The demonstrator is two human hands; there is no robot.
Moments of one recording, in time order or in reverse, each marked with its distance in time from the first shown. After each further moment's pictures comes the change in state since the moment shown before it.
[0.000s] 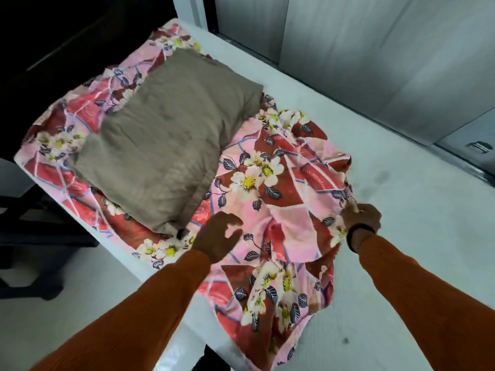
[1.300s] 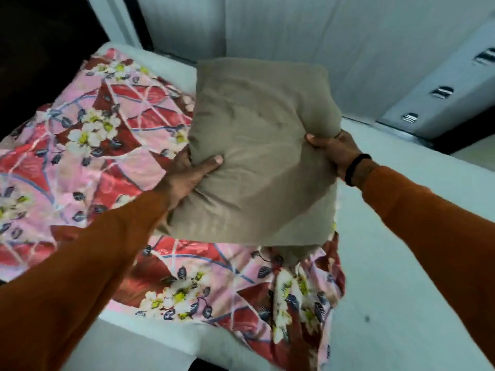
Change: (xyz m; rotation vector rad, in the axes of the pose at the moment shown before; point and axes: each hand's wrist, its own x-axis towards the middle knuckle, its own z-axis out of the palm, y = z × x) left_hand 0.154 0.024 -0.159 -0.688 -0.066 -0.050; right_hand -0.054 -0.187 -0.013 0.418 -0.360 -0.173
